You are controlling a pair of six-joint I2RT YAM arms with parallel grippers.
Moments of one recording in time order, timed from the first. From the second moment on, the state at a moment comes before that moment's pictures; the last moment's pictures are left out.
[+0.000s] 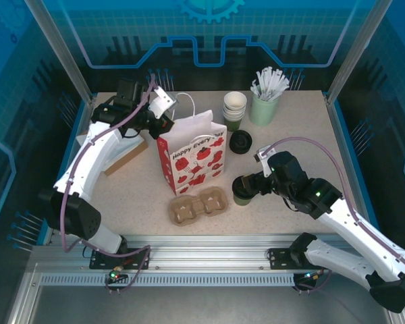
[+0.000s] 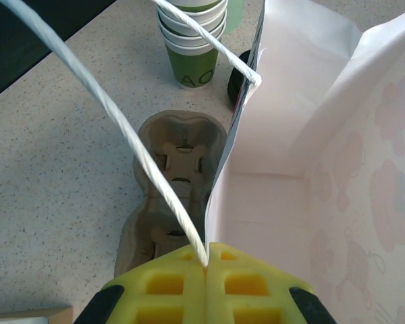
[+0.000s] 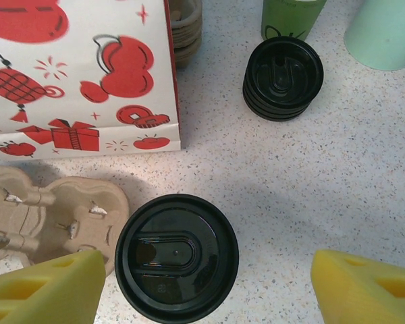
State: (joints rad) left arm -0.21 1.55 1.59 -0.89 0.46 0.44; right arm 0.69 0.86 0.91 -0.80 0.18 0.19
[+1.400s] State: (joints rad) left arm -0.93 1.08 0.95 -0.96 0.27 0.18; right arm 0.68 0.87 0.93 -0.77 0.12 0.15
